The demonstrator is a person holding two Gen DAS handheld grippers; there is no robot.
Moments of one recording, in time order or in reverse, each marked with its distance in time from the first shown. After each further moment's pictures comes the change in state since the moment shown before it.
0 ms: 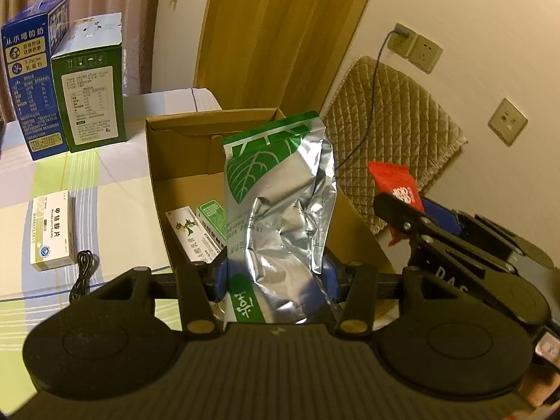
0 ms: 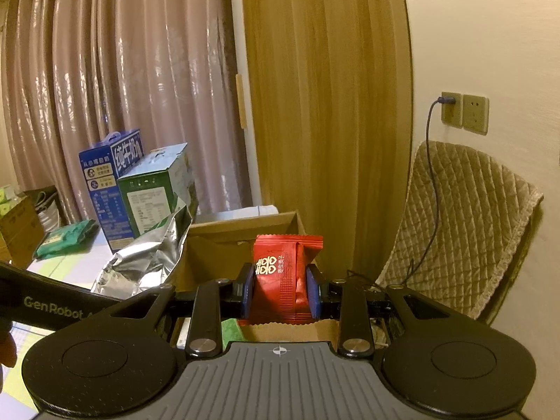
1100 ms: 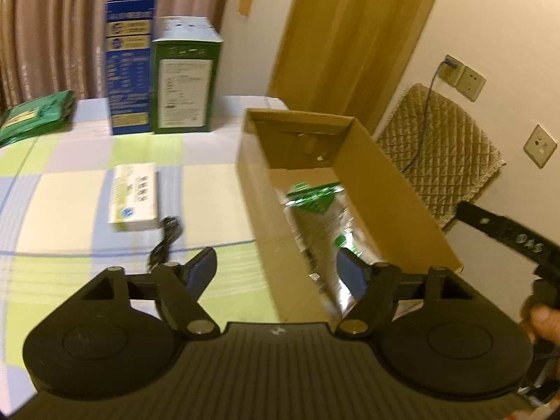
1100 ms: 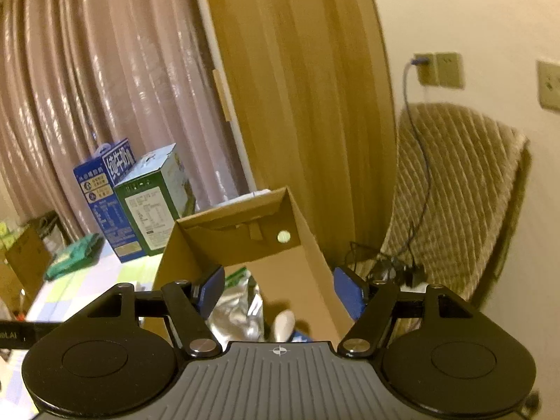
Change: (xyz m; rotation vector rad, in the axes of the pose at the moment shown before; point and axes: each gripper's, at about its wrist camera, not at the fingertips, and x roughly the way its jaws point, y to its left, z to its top) left arm -0.069 0.068 -0.067 -0.101 -0.090 0.145; right arm -0.027 -0.015 -0.021 0.181 0.037 0.003
